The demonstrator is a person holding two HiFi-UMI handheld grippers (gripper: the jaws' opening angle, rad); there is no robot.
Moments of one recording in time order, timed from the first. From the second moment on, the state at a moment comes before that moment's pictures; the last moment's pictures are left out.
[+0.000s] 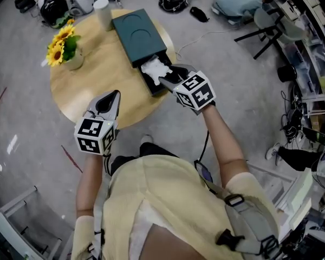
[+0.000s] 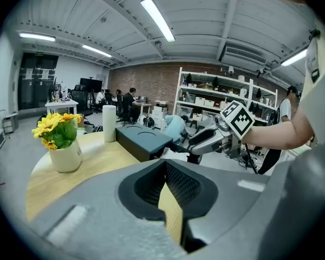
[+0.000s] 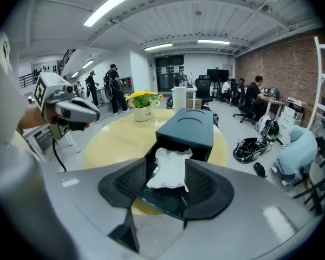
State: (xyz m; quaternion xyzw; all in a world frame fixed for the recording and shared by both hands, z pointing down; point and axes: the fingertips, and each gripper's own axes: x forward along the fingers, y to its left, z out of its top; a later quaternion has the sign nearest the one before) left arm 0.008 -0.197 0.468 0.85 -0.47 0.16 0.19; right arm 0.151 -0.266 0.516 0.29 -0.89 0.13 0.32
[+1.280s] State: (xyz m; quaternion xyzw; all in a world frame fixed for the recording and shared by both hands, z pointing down) left arm 0.015 -0.238 0.493 0.84 -0.47 0.17 0.20; right arm 0.121 -0.283 0.601 0.18 -0.81 0.12 0.55
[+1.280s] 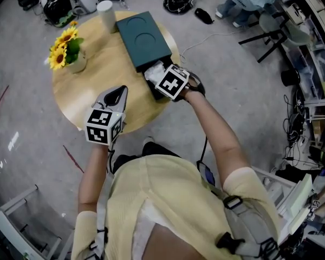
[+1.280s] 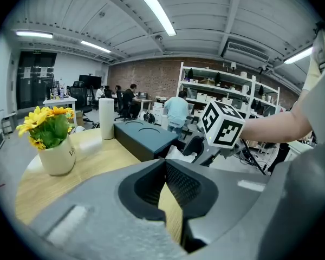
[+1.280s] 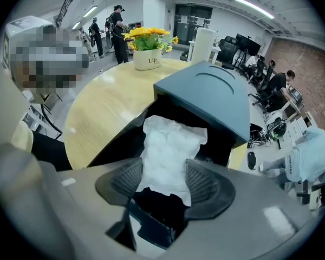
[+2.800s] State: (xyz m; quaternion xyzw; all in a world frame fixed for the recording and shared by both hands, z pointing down) left arm -0.095 -0.184 0.446 0.83 -0.51 0.11 0.19; right arm 0.099 -0.253 0.496 0.31 -0.82 0.05 0.48
